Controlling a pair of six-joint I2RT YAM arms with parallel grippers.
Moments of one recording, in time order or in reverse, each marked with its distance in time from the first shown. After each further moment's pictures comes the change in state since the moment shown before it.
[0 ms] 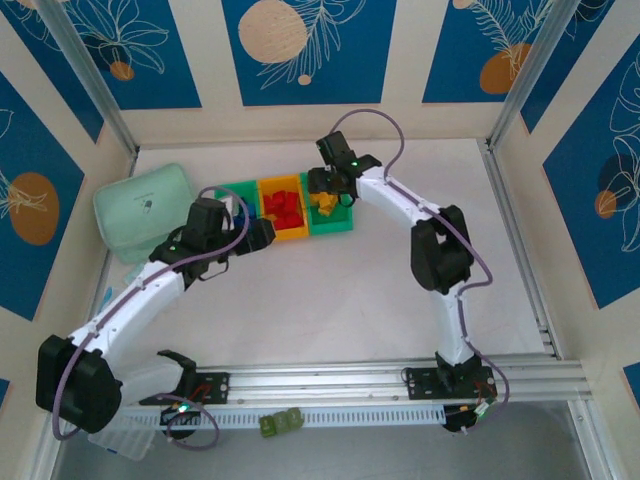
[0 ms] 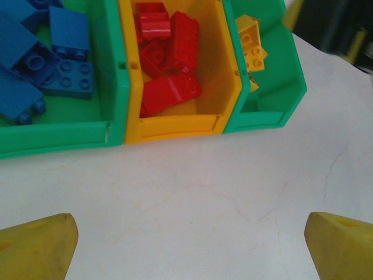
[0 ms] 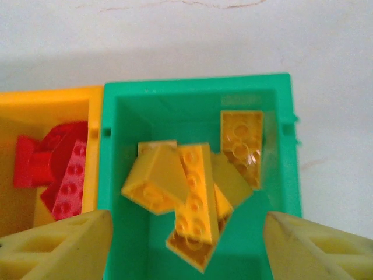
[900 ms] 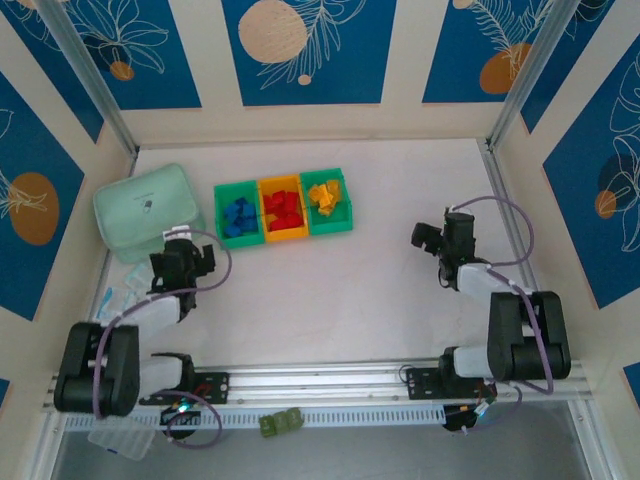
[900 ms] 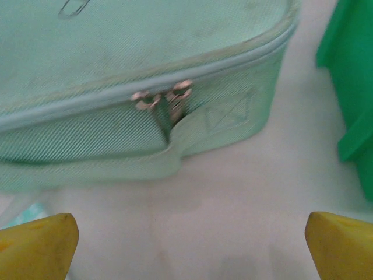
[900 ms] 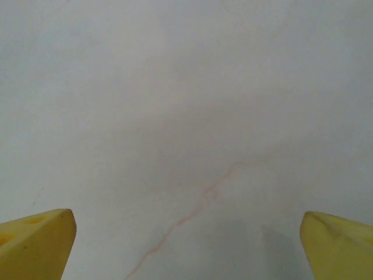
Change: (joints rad) left arm 0.309 0.106 -0.540 0.807 -0.493 0.550; right arm -0.545 -0.718 -1.316 0.835 -0.029 -0.134
